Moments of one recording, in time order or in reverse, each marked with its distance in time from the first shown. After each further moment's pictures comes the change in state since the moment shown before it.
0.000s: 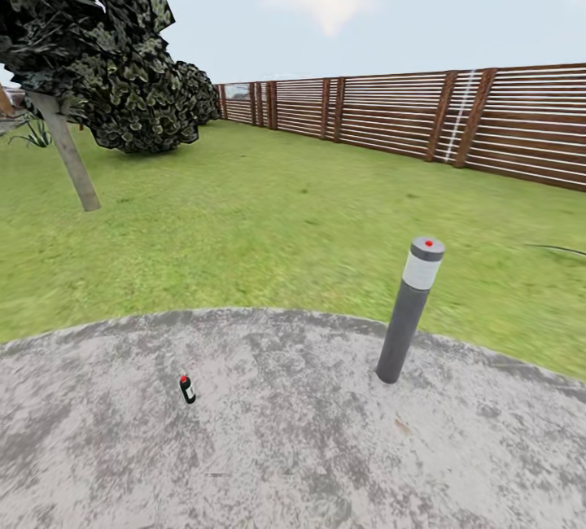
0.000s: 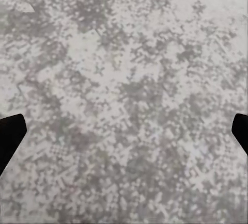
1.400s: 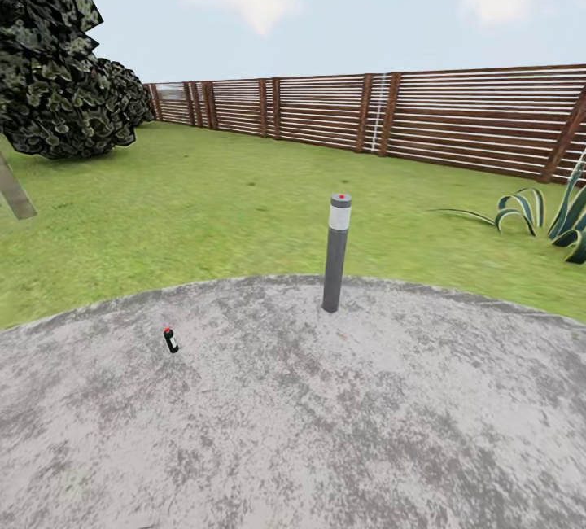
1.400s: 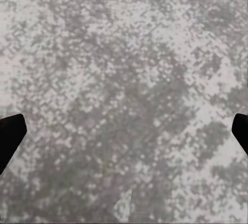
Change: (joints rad) left arm 0.000 0.000 -0.001 0.000 0.000 0.000 0.000; right arm 0.000 0.004 0.000 0.001 0.000 0.000 -0.002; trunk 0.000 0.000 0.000
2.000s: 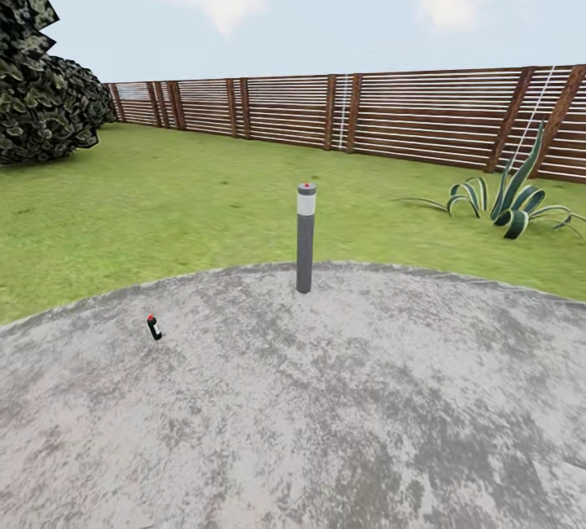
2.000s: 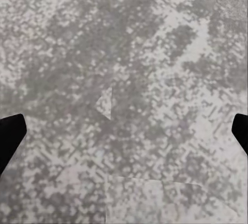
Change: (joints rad) left arm 0.000 0.000 0.000 0.000 0.000 0.000 0.000; right arm 0.000 0.000 0.000 0.000 -0.001 -0.001 0.000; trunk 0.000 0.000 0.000
